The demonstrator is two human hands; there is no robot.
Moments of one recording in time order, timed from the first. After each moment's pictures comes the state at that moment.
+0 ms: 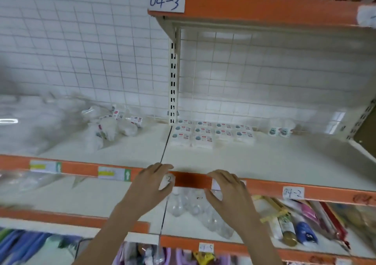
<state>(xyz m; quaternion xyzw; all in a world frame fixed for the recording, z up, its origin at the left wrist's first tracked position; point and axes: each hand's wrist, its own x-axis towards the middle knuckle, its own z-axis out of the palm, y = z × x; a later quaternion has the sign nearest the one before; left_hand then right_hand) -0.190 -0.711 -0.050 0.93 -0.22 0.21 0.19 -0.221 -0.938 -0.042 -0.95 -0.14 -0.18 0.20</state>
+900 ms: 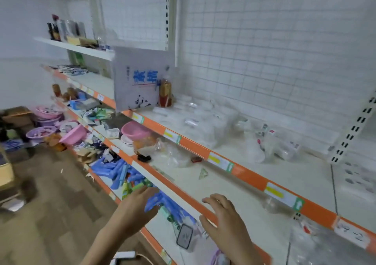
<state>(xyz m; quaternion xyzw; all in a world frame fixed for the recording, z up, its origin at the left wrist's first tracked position) -0.403 -0.349 -0.079 0.95 0.18 0.12 0.21 -0.288 -0.566 -0.069 -0.89 -0.40 0.04 0.22</state>
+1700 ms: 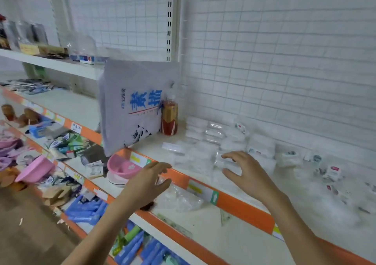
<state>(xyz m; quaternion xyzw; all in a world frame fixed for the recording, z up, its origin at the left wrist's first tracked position) -0.201 -0.073 -0.036 0.95 0.04 0.20 0.24 -0.079 -0.327 0.007 -0.88 -0.37 -0.08 0.29</state>
